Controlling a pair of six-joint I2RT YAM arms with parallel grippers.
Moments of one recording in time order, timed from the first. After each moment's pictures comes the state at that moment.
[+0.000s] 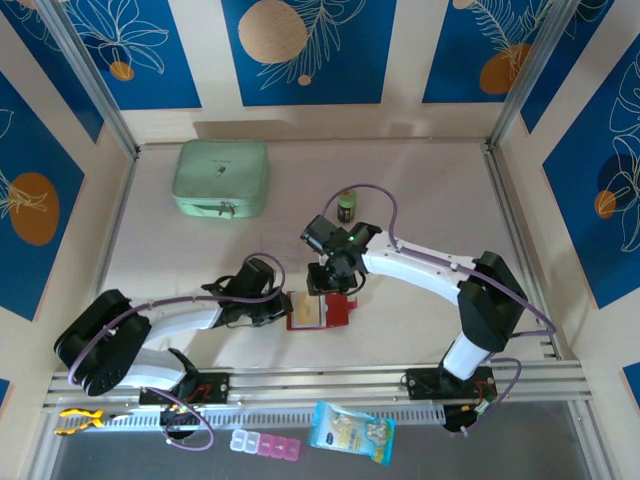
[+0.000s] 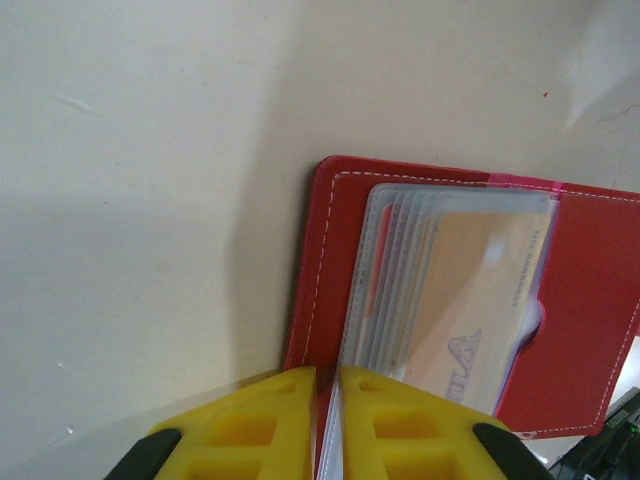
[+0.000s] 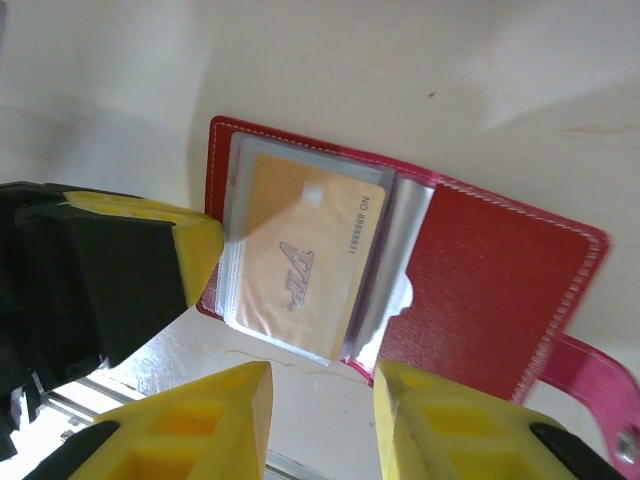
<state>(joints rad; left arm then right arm) -0.74 1.35 0.46 -0.07 0.29 -1.07 0.90 1.65 1.23 -0.88 -0.17 0.72</state>
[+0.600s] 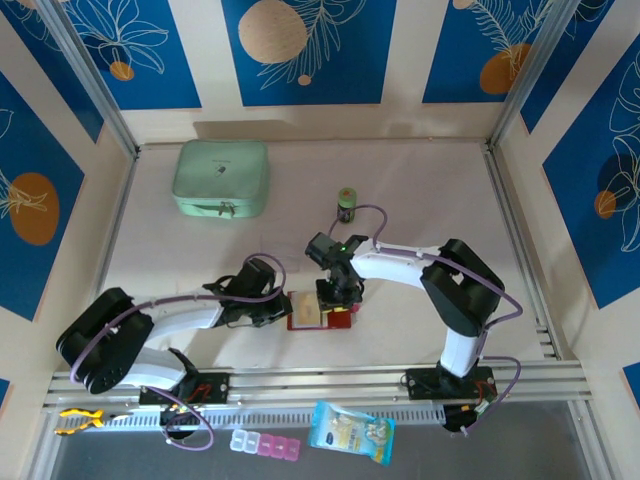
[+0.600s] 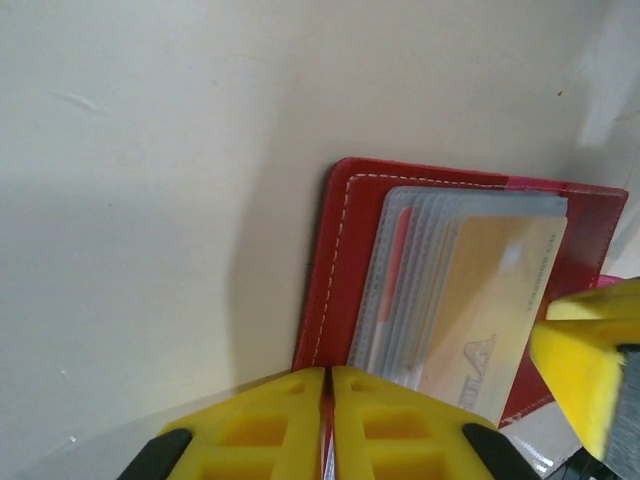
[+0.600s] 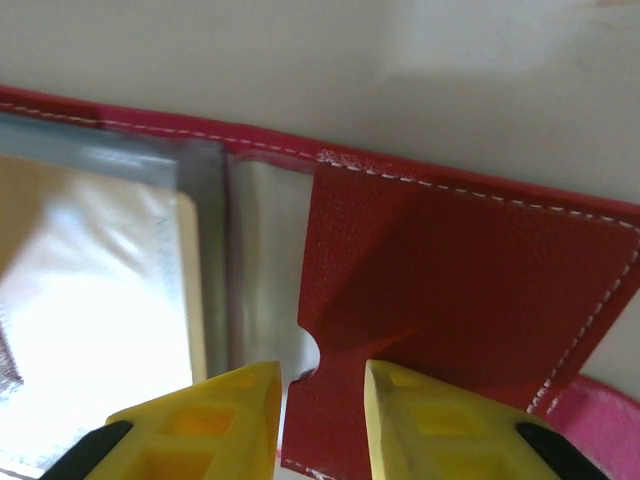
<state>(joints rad) -0.74 1.37 0.46 -0.07 0.29 -1.07 0.86 1.79 1.10 -0.79 -0.20 0.73</state>
